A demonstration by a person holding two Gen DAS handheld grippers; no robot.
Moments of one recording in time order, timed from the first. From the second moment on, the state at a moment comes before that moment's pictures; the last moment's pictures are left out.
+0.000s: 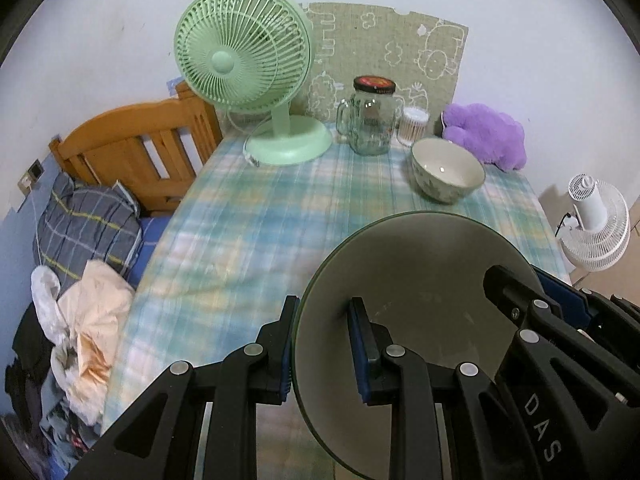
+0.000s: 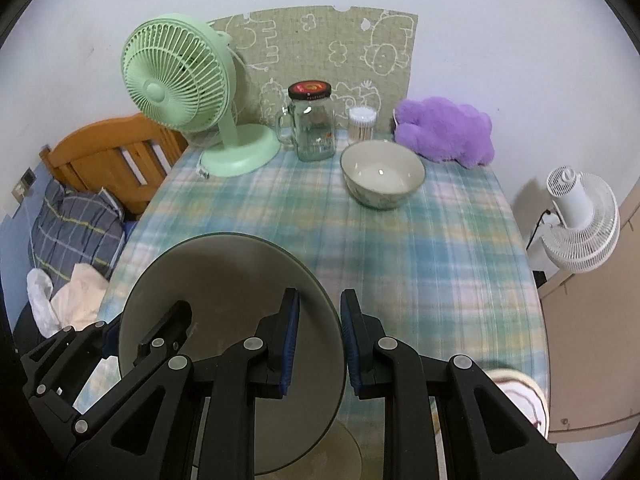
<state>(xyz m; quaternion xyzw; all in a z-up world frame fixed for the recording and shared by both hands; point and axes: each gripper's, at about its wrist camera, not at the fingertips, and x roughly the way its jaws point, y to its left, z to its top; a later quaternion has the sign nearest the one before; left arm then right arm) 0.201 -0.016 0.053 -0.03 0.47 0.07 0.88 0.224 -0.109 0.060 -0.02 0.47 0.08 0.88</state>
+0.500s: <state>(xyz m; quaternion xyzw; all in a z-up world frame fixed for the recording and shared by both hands) 0.156 -0.042 0.020 -0.03 0.50 0.07 0.86 0.177 -0.138 0.028 -0.02 0.50 0.09 0.86</state>
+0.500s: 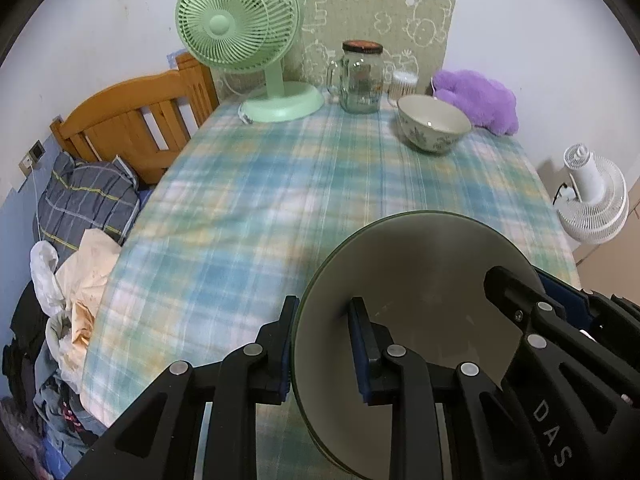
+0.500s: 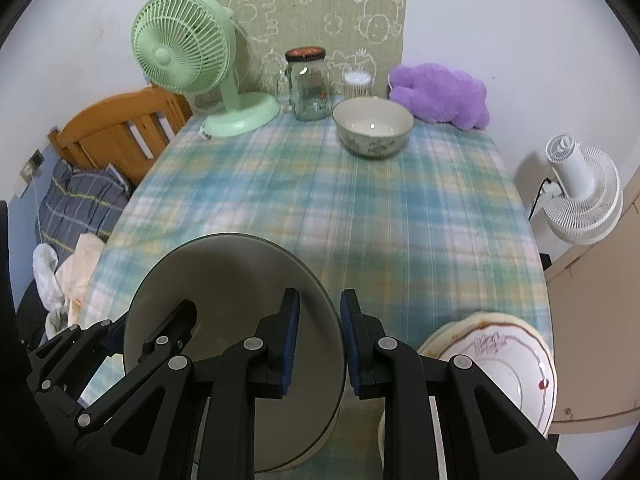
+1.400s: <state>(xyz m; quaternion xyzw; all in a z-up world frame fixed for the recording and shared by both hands) 0.148 -0.039 -0.032 -0.04 0.56 0.06 0.83 0.169 -0.131 -0.024 -0.05 0.55 0.09 0.83</state>
